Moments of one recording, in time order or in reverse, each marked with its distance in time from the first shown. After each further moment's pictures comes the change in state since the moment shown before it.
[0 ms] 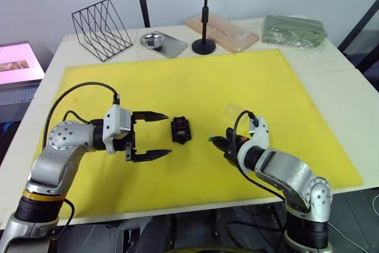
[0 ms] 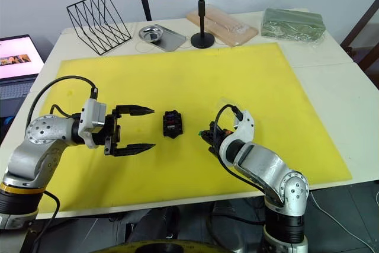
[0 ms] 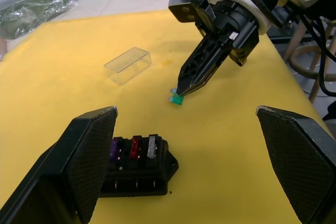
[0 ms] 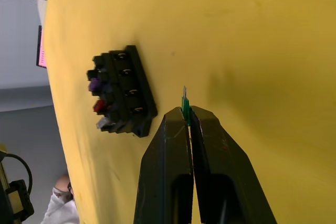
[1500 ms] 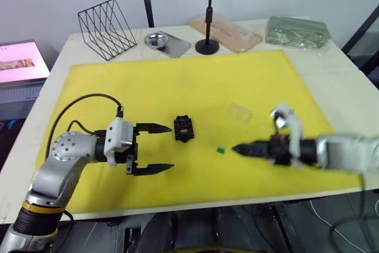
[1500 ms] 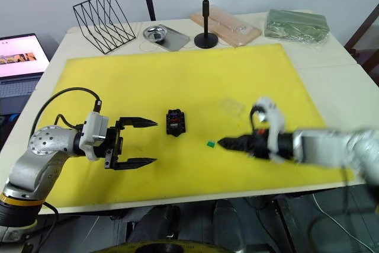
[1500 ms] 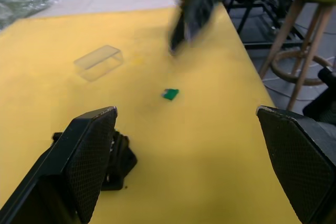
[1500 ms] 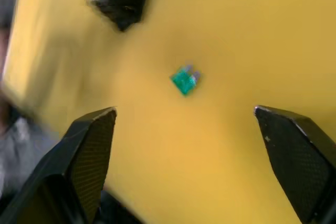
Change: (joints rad) left arm 0.072 -0.004 -0.027 -0.046 -0.018 -0.016 -0.021; right arm -0.345 -1.012 0.127 0.271 -0.157 0.366 1.226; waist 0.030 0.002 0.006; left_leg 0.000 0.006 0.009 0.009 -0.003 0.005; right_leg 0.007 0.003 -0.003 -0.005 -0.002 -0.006
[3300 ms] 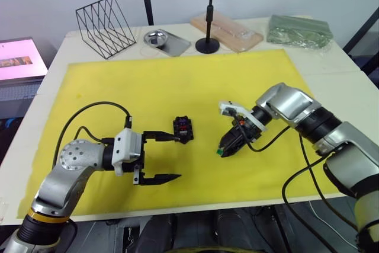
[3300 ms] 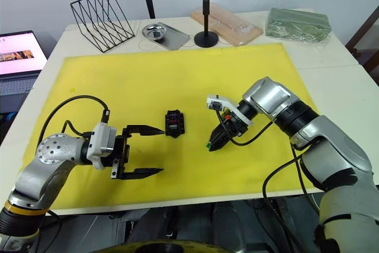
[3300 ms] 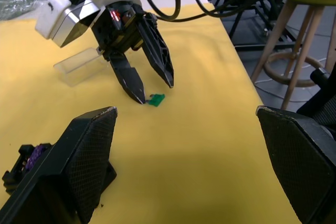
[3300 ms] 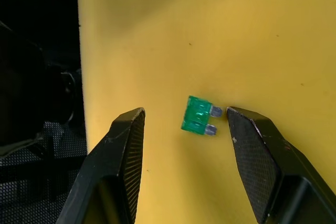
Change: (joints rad) left arm 0.061 -0.014 -0.044 -0.068 0.028 -0.026 0.045; right arm -0.618 0.455 0.818 0.631 -1.388 -0.328 1.483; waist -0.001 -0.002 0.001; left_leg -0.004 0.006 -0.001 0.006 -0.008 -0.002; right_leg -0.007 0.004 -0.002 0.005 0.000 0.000
